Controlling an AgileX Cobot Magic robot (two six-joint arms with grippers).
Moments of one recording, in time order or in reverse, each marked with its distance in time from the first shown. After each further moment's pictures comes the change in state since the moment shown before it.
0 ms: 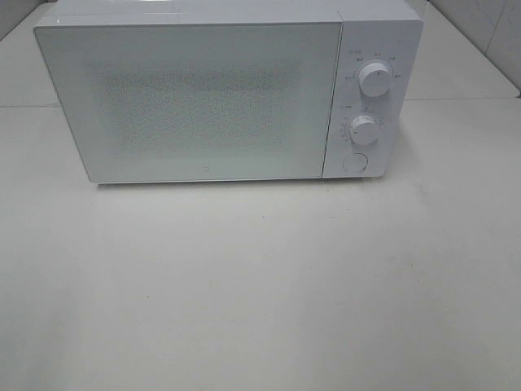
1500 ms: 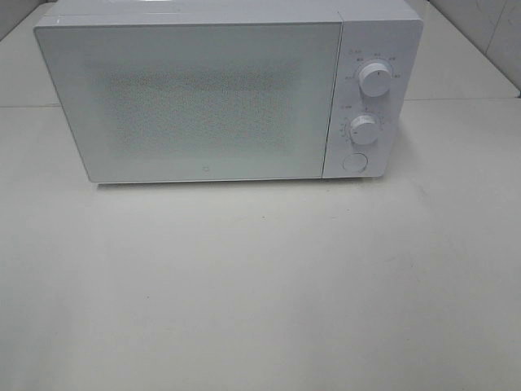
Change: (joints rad) left arm 0.000 0.000 0.000 0.000 0.000 0.000; right arm -0.226 -0.414 0.284 0.070 -0.053 -0.036
